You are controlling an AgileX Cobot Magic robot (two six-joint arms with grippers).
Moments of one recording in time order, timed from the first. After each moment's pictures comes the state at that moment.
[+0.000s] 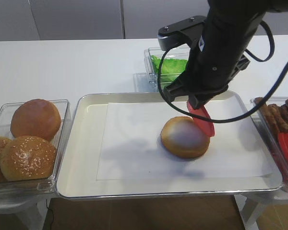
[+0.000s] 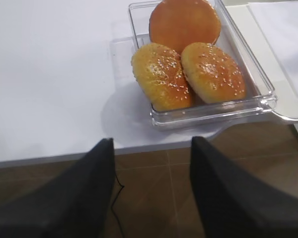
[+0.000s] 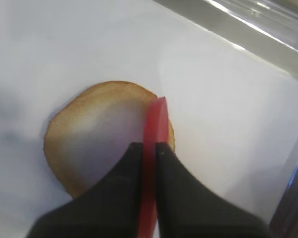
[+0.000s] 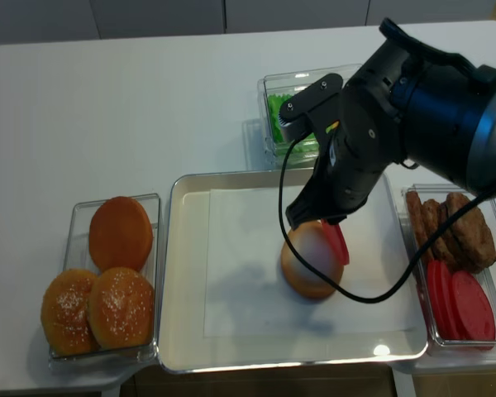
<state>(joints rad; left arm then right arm) 0.00 -0.02 -0.49 -0.03 1.18 -0.03 0.61 1.66 -1.26 -0.11 0.96 0.18</state>
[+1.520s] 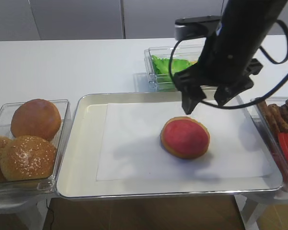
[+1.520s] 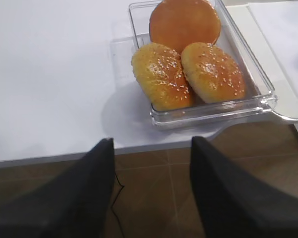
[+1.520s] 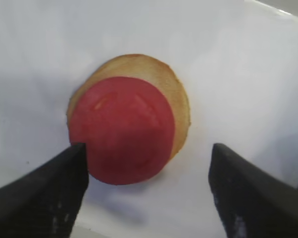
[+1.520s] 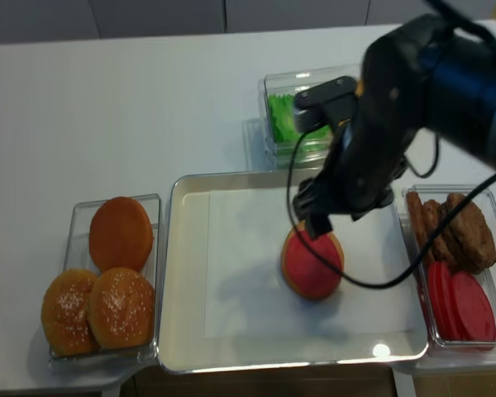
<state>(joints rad) 0.00 -0.02 -0.49 -0.03 1.18 -0.03 0.50 1.64 -1.29 0.12 1.06 0.08</state>
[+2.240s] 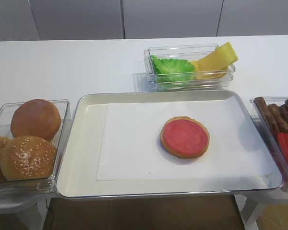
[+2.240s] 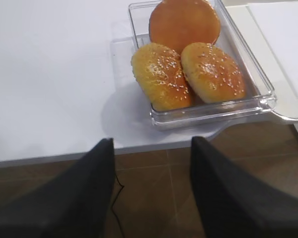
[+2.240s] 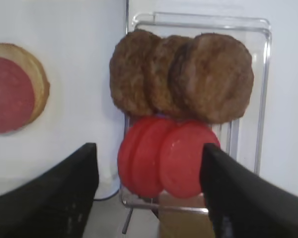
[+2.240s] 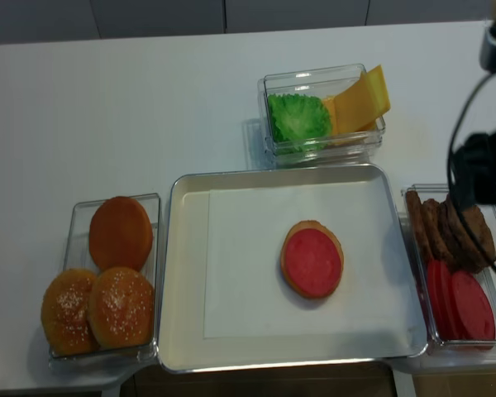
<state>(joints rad) 0.00 -0.02 -0.49 -0.03 1.18 -0.03 0.09 1.22 -1.13 0.13 1.19 0.00</state>
